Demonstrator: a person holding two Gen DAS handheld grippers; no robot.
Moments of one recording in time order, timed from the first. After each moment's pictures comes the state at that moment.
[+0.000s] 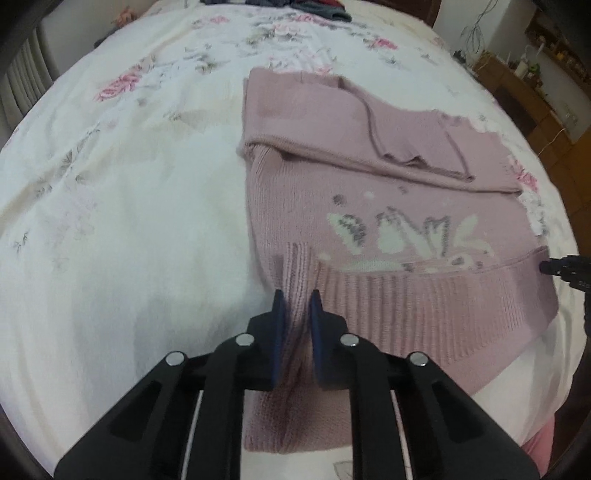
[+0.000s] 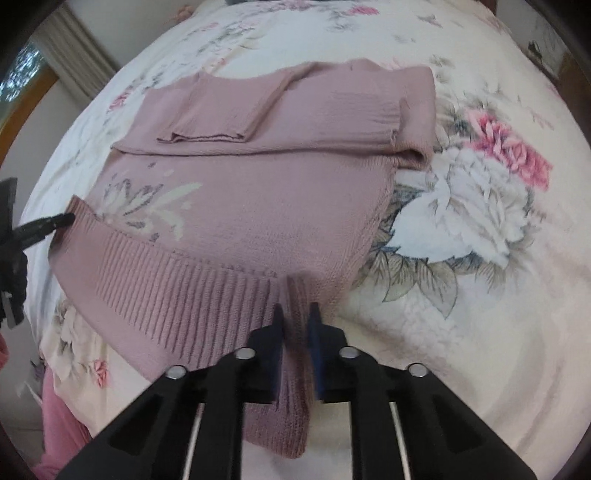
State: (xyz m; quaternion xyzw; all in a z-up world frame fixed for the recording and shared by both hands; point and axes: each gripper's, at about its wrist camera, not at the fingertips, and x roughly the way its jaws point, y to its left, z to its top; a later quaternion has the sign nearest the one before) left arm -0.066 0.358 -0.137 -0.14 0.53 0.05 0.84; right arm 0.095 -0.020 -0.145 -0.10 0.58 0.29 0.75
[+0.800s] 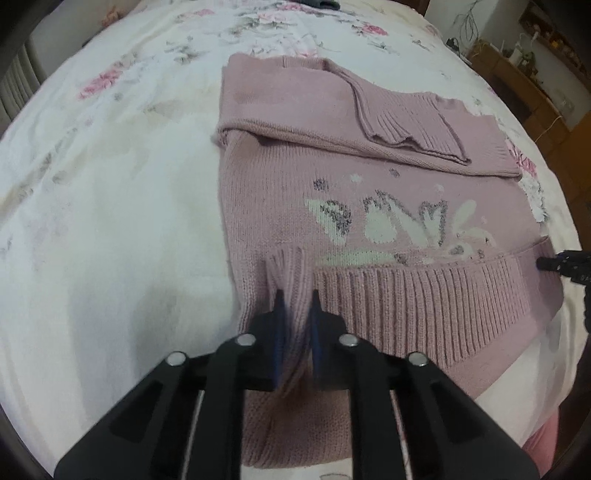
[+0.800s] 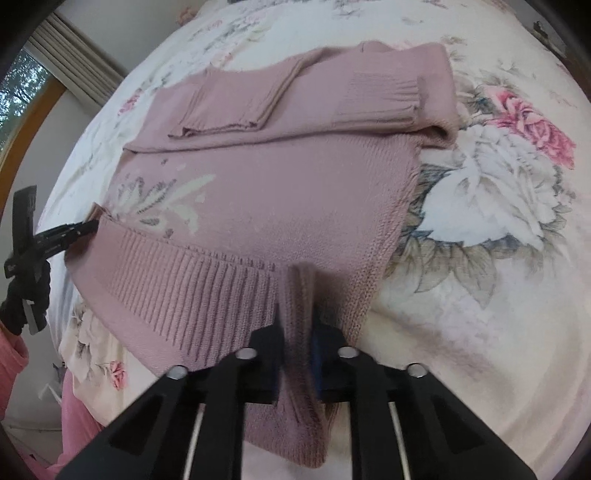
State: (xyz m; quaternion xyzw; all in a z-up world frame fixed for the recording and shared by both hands) left arm -0.055 0.340 -0.155 -0.12 0.54 0.04 0.83; right arm 0.098 -0.021 -0.160 -0.06 0.60 0.31 0.73
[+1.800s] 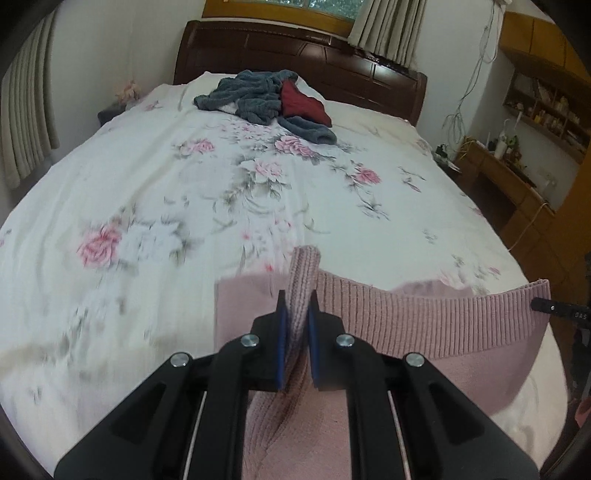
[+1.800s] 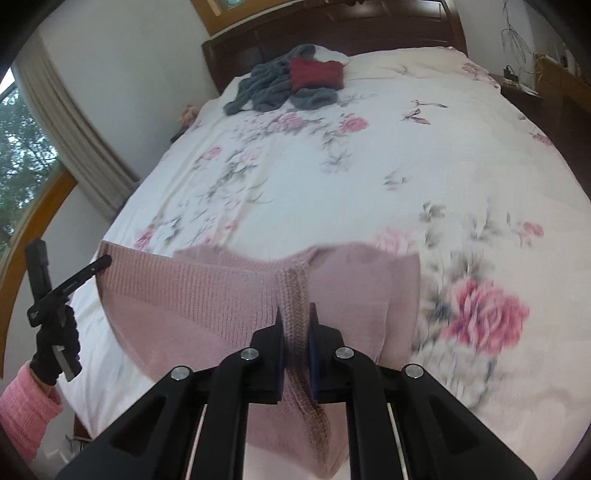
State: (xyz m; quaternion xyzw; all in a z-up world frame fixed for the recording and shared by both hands) left arm 0.092 0.380 -0.020 -0.14 0.36 0.07 0.92; right arm 0.226 -0.006 -0.020 0.03 0.48 0.30 0.83
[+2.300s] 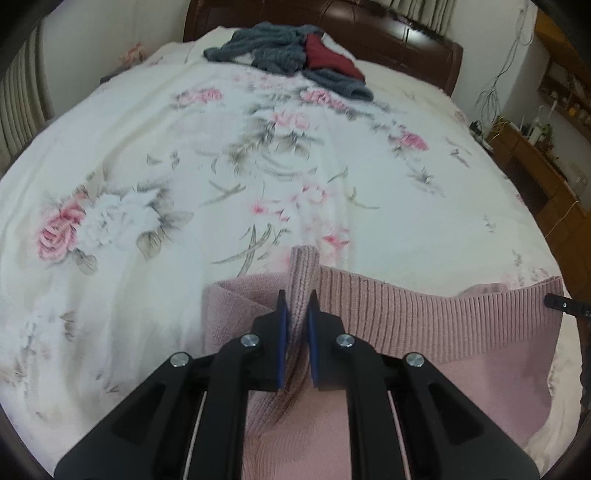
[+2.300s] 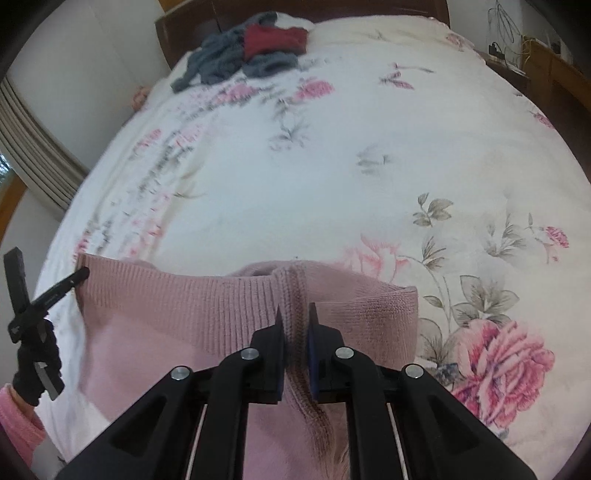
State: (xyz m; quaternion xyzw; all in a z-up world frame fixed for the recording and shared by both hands) left arm 0.179 0.408 -0.120 -0.16 0.43 0.10 0.88; right arm 0.321 0.031 -0.110 0.00 0.53 0.24 0.81
